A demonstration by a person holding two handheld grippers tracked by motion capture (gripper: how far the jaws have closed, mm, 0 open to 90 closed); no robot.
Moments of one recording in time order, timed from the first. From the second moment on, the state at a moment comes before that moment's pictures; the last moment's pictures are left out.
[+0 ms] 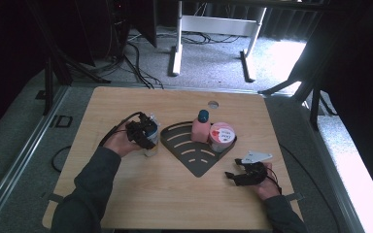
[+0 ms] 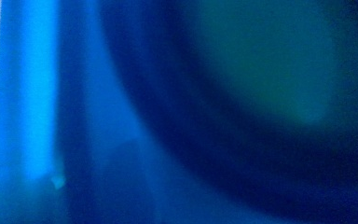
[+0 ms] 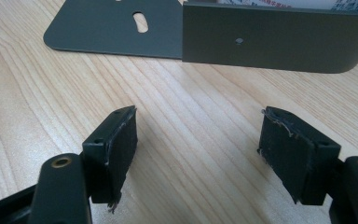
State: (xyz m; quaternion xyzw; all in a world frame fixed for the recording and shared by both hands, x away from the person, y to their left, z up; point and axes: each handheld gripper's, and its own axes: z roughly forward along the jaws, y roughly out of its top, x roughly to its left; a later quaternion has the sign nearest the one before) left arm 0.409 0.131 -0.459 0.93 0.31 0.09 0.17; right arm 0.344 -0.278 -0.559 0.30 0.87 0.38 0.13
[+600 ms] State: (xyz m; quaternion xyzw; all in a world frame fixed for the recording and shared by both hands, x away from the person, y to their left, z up) left arm 0.407 0.133 -0.453 0.93 0.31 0.09 0.17; right arm 0.344 -0.278 -0.559 0.30 0.87 0.38 0.13
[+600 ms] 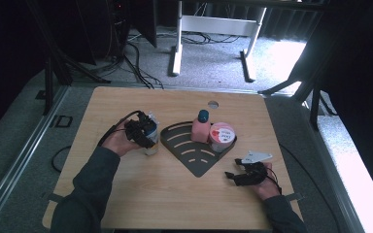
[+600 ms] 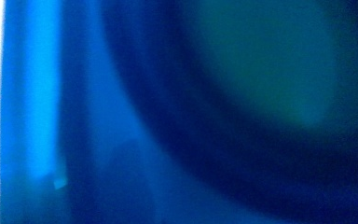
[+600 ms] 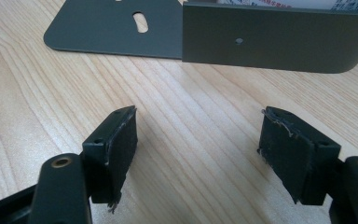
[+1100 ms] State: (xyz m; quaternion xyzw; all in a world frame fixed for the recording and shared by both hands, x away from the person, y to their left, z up) left arm 0.408 0.131 -0.446 0.93 0.32 0.10 0.18; right arm 0.344 -0.278 -0.559 0.30 0.87 0.38 0.13
